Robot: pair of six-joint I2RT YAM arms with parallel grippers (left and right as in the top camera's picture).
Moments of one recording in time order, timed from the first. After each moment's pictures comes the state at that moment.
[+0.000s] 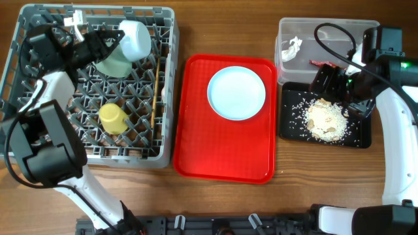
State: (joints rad) left arm 0.35 2.04 1.34 0.20 1.25 -0.60; right arm -0.13 1.49 1.49 -1.30 -0.13 0.32
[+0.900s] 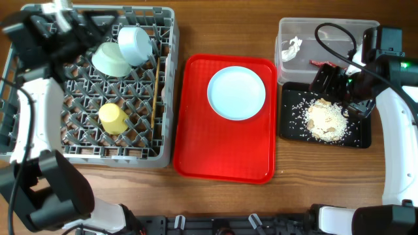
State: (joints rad) left arm 0.31 1.70 1.35 -0.14 1.08 -0.61; right arm -0.13 1.49 1.49 -1.30 -0.13 0.33
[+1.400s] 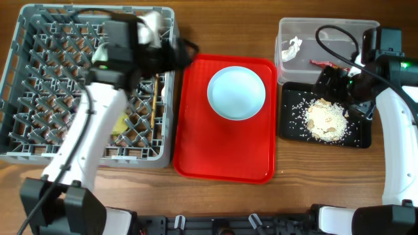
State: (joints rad) left arm -0.23 1.58 1.35 -0.53 0.46 -0.44; right arm -0.13 1.49 1.49 -1.33 -0.03 0.37
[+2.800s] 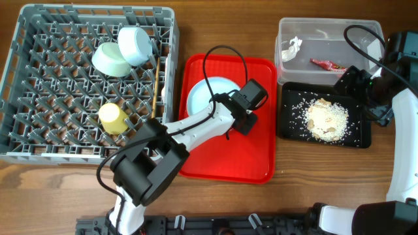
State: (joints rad) left arm -0.82 2.04 1.36 -0.53 -0.05 -0.17; right arm -0.26 1.49 1.49 -1.32 0.00 0.43
